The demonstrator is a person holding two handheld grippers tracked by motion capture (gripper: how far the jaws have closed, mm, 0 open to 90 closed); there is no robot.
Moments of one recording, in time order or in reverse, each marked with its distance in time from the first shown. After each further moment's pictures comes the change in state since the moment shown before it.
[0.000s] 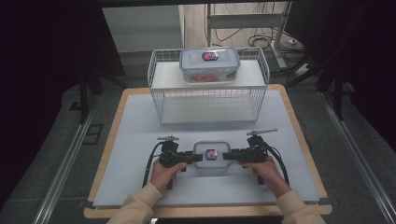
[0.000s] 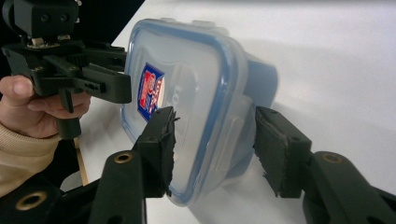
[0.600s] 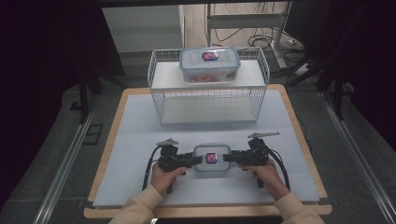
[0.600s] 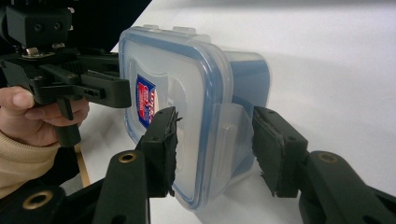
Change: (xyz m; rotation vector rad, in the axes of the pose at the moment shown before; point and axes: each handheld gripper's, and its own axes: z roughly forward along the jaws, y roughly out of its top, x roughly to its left) left arm -0.008 -0.007 -0.004 -0.035 0.020 0.035; right arm 0.009 -0.008 -0.004 -0.036 -0.016 -0.009
